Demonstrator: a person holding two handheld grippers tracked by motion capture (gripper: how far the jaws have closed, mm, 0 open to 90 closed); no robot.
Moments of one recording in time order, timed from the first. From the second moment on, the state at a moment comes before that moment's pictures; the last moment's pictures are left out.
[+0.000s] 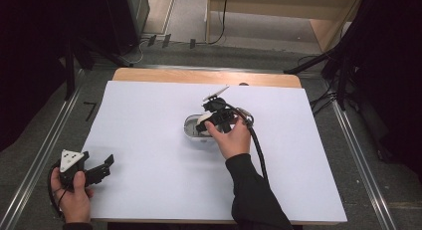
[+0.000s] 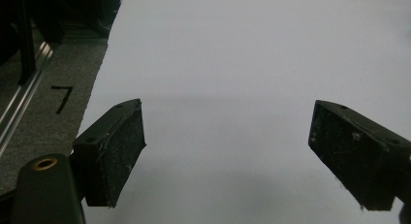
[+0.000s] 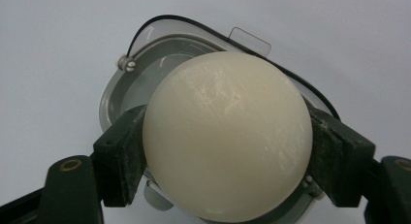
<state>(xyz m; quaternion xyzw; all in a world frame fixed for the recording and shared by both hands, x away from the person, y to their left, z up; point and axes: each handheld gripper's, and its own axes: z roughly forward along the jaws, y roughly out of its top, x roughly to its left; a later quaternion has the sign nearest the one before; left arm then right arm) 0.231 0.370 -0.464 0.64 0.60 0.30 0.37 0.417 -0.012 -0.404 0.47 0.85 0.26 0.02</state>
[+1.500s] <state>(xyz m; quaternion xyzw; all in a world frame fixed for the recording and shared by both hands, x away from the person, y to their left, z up) 0.231 0.370 -0.464 0.64 0.60 0.30 0.37 0.401 -0.041 -0.389 0.46 0.84 0.28 0.02</state>
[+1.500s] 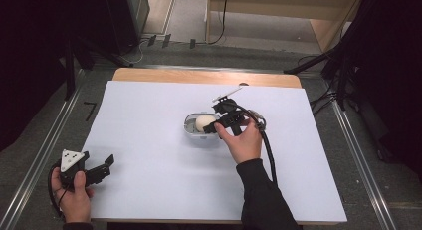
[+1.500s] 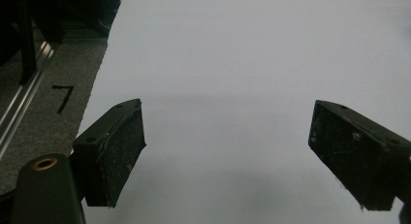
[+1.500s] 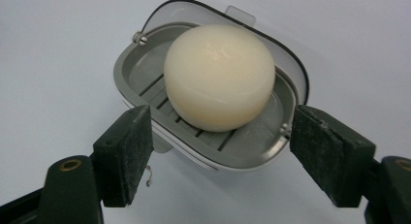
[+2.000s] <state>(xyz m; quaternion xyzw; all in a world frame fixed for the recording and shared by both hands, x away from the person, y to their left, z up) 0.231 0.370 -0.464 0.64 0.60 0.30 0.37 0.391 -0.070 -0.393 0.47 0.84 0.29 0.02</state>
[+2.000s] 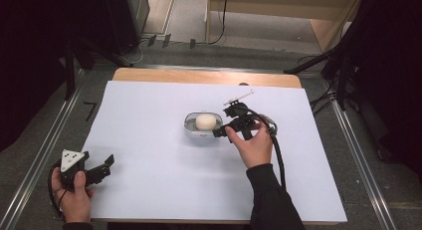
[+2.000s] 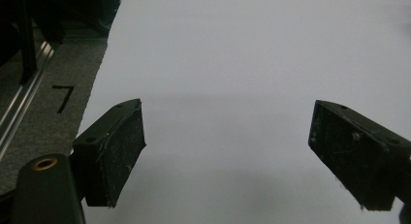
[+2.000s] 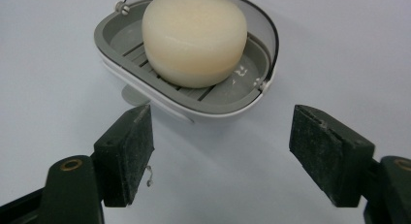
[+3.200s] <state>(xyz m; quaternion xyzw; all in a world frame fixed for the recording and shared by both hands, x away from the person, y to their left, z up) 0.231 0.369 -0.464 0.64 0.60 0.31 0.37 0.359 -0.144 -0.411 0.50 0.81 0.30 0.05</state>
